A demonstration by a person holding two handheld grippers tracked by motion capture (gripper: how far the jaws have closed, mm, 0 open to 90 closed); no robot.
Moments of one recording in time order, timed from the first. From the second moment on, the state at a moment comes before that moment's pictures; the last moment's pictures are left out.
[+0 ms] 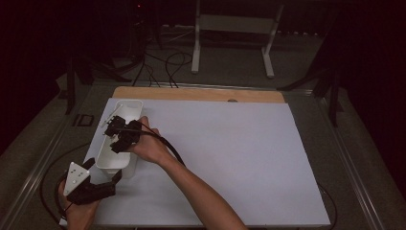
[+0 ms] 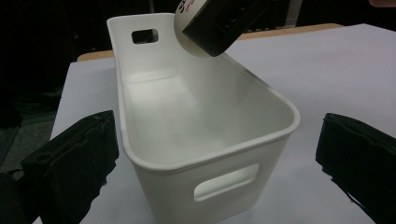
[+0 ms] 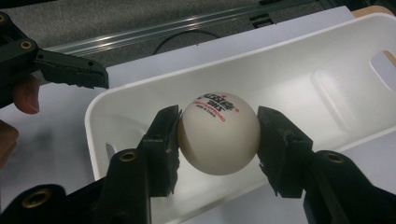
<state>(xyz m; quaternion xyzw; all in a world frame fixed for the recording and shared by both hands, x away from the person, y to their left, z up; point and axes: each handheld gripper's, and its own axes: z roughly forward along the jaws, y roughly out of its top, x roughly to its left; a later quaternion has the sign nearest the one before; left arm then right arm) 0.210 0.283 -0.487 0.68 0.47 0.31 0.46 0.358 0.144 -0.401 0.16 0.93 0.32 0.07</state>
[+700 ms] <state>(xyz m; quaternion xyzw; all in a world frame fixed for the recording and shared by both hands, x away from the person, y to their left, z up) 0.210 0.283 -0.487 0.69 0.47 0.31 0.46 0.356 0.147 -0.406 0.16 0.93 0.32 0.06</state>
